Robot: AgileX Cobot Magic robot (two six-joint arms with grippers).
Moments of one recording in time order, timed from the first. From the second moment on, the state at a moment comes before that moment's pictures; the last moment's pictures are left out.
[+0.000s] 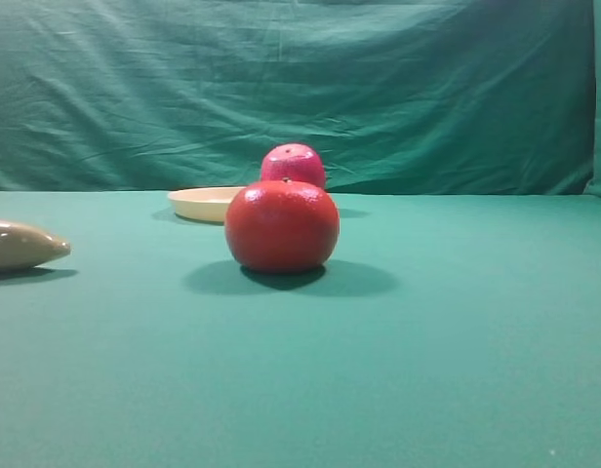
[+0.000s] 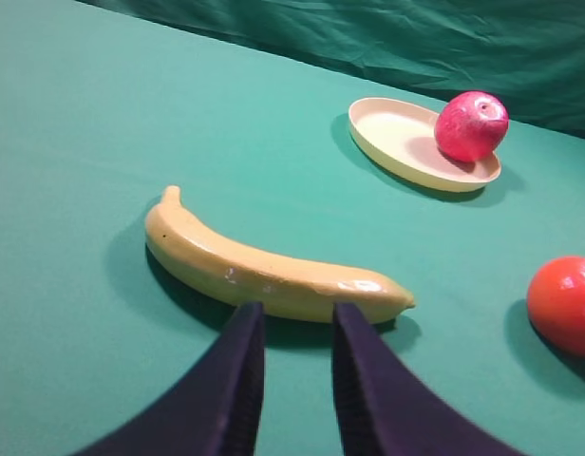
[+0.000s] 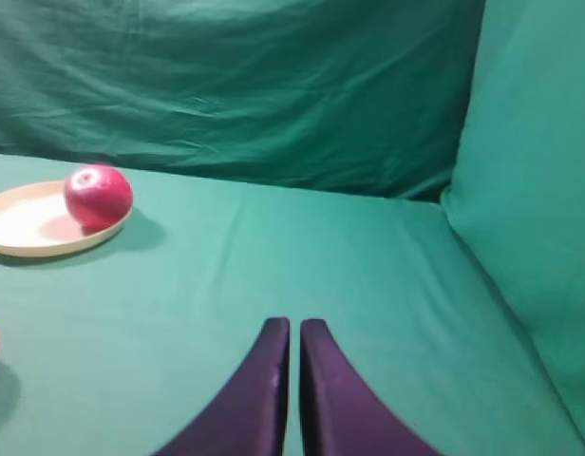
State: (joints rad) left arm 0.02 -0.02 0.02 -0.36 0.34 0.24; right arm 0.06 -0.01 -0.04 -0.02 0.38 0.08
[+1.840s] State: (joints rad) left arm 0.02 -0.02 0.02 -0.36 0.34 0.24; right arm 0.06 -0.01 0.02 -0.03 0.39 0.05
